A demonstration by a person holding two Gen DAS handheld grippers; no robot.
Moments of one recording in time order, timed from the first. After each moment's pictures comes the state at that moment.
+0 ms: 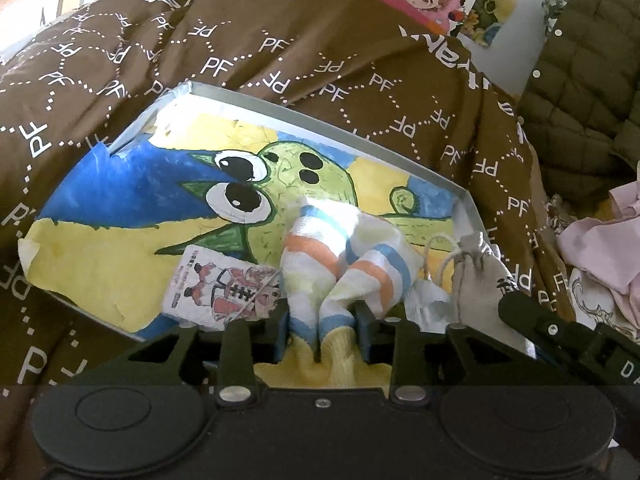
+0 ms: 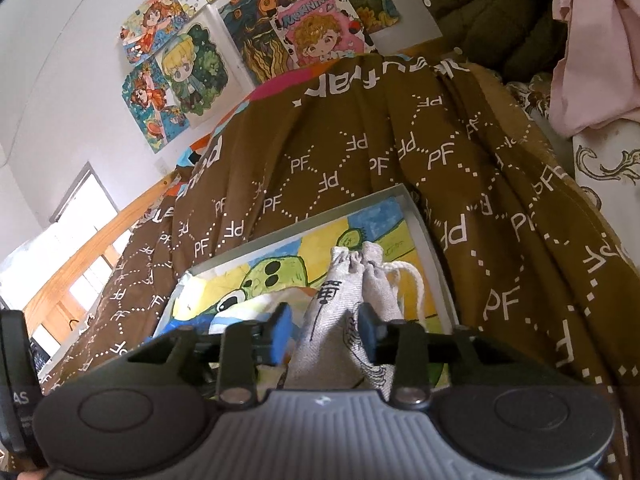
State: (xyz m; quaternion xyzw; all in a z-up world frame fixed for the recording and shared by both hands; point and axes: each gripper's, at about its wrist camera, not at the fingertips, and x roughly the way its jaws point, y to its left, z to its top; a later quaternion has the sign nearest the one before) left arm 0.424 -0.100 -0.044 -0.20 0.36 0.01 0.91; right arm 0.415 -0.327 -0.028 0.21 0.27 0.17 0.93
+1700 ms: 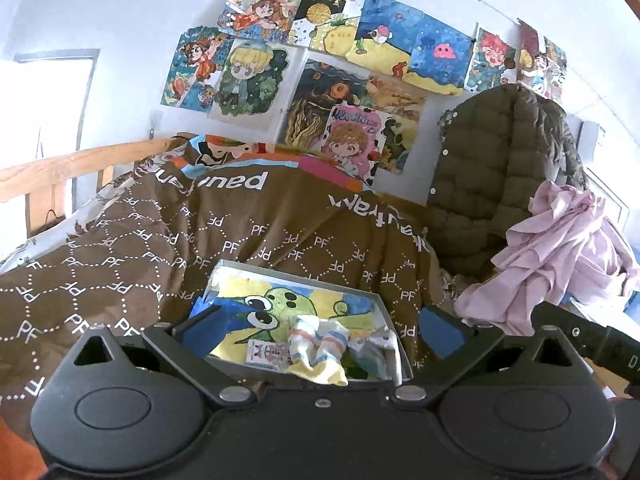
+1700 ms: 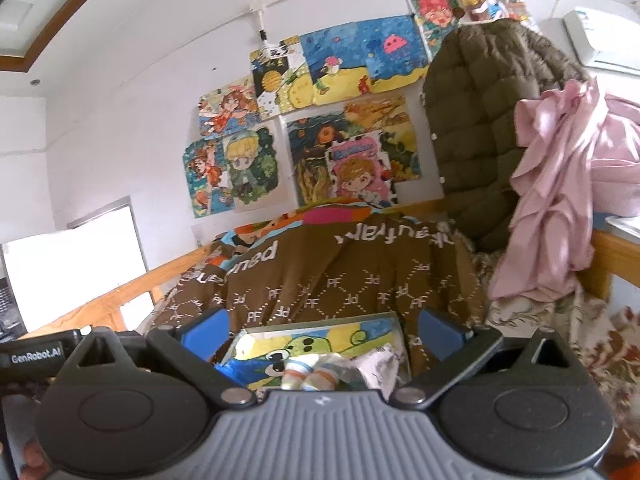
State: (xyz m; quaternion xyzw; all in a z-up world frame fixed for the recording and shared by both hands) left arm 0.161 -0.069 0.121 -0.13 0.16 -0.03 0.98; right arm 0.154 -0.333 0.119 0.10 0.10 0.13 0.98
